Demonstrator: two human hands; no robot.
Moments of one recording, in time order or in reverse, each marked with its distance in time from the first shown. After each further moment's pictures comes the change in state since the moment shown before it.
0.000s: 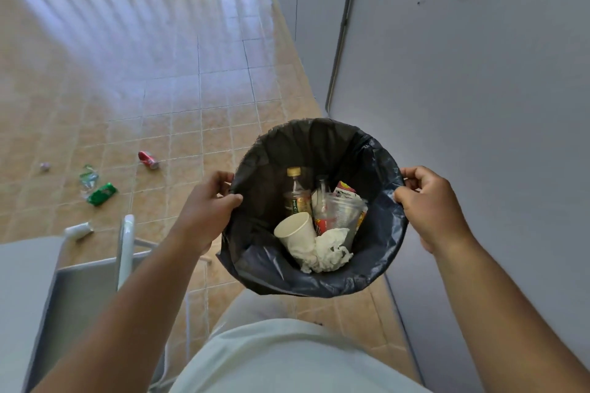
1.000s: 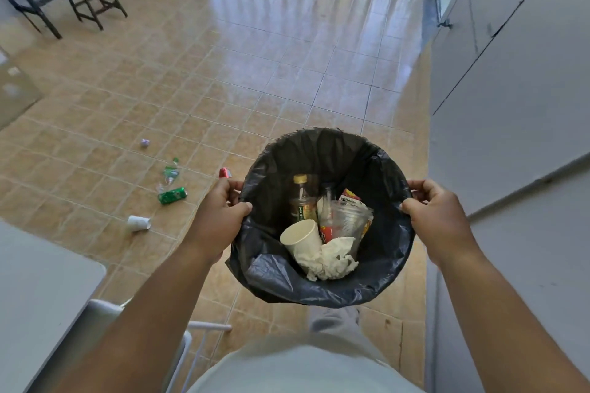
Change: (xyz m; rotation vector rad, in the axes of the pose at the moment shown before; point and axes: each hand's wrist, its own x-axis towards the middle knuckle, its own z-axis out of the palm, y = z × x) left_hand 0.337 0.061 -0.212 -0.168 0.502 -0.021; right_hand 0.363 -0.239 0.353 -0.136 -0.443 -0.173
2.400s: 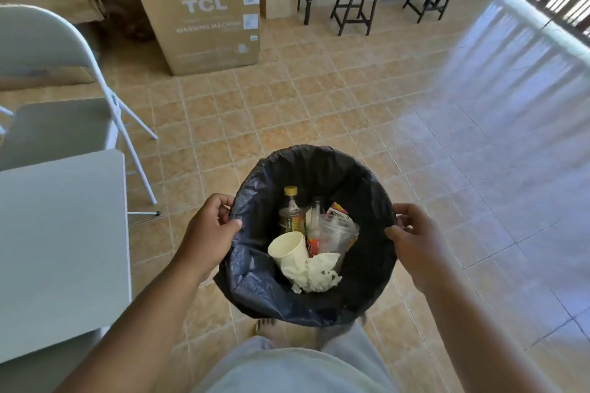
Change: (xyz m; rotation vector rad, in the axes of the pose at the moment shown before) left_hand 0.348 -0.003 -0.286 -0.117 0.844 -0.270; right_hand 0.383 -0.324 0.512 -0.285 -0.800 -0.276
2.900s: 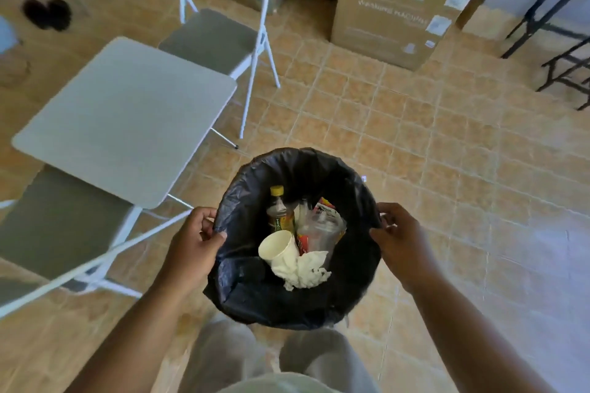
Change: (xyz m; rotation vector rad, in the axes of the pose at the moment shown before) left_hand -0.021 -0.032 0.060 -0.088 0.638 -0.409; right_hand 0.200 -0.076 0.090 -0.324 -0.748 -0.305
